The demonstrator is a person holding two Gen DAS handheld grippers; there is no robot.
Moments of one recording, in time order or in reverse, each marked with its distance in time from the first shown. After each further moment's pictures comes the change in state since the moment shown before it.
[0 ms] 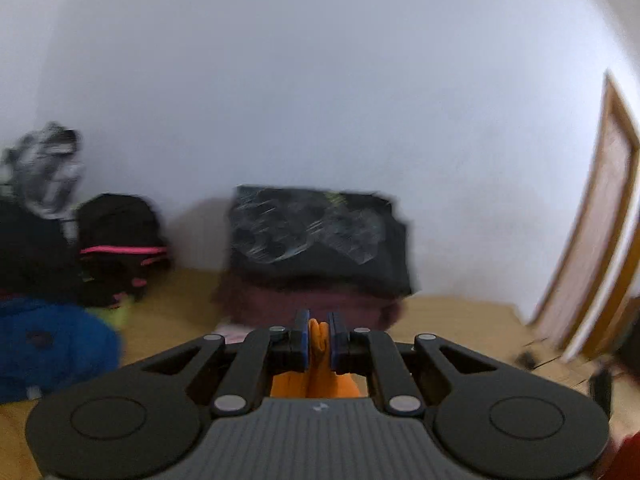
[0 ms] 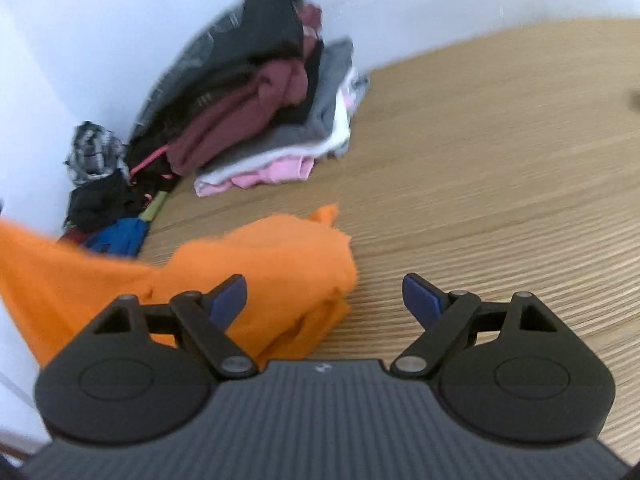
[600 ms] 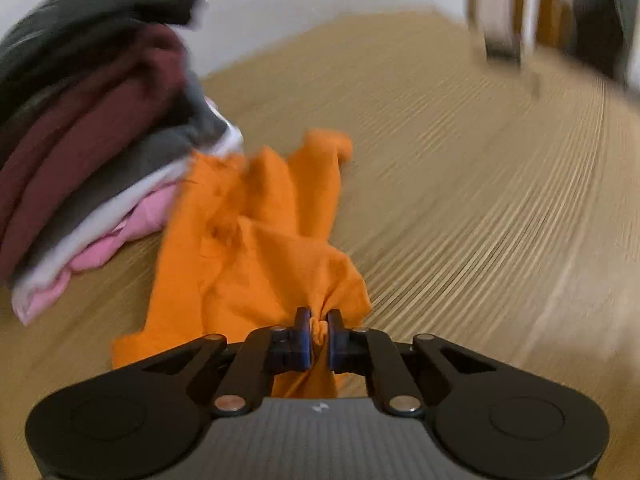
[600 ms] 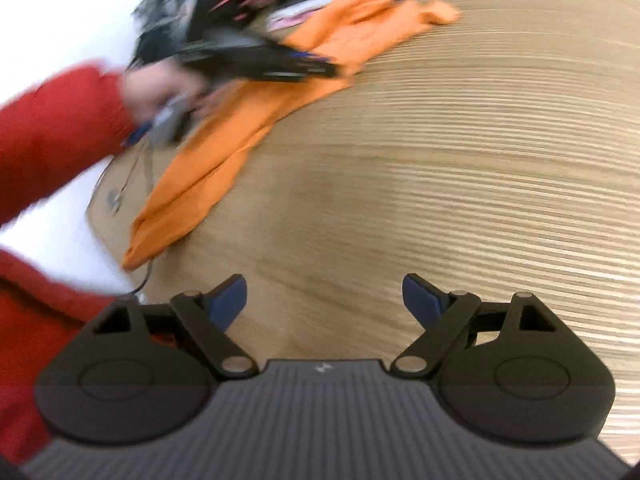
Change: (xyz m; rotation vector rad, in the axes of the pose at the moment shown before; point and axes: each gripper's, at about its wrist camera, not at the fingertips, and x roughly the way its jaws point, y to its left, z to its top) left arm 0.249 -0.183 -0.111 0.469 0.517 -0.235; right arm -0.134 -0.012 -0.124 -0.136 0.348 0.107
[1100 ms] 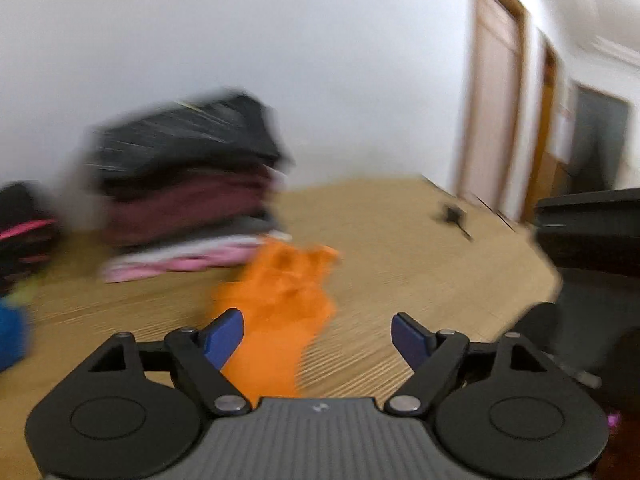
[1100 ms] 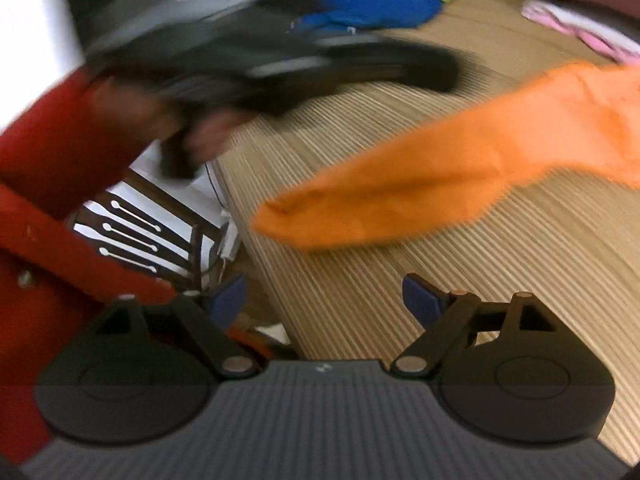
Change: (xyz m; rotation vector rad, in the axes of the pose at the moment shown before) left arm -0.187 0.009 -0.116 -0.054 -0.334 -0.088; right arm 0.113 0.185 0.024 -0.483 0.202 0.271
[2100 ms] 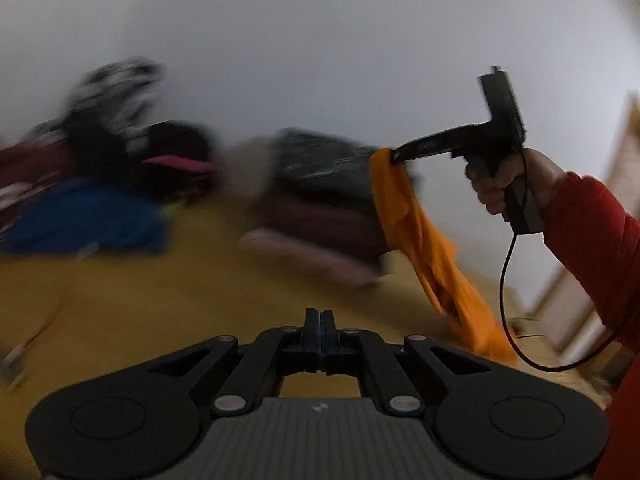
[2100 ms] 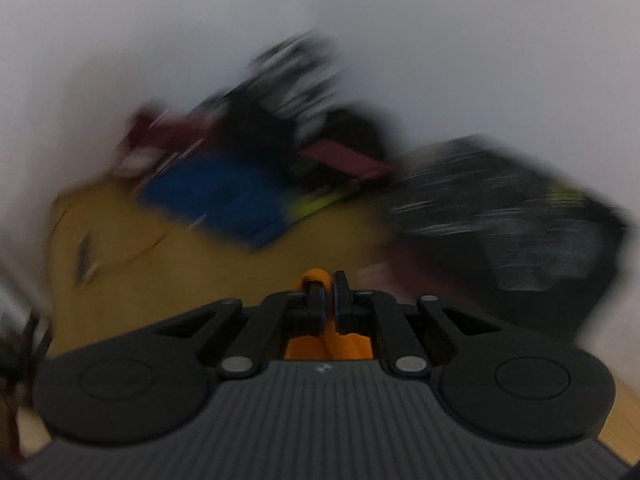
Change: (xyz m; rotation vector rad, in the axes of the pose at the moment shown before) left arm -0.231 -0.048 -0.064 -0.586 -0.188 0.439; right arm -0.079 0.098 0.236 -0.320 -0.247 -0.459
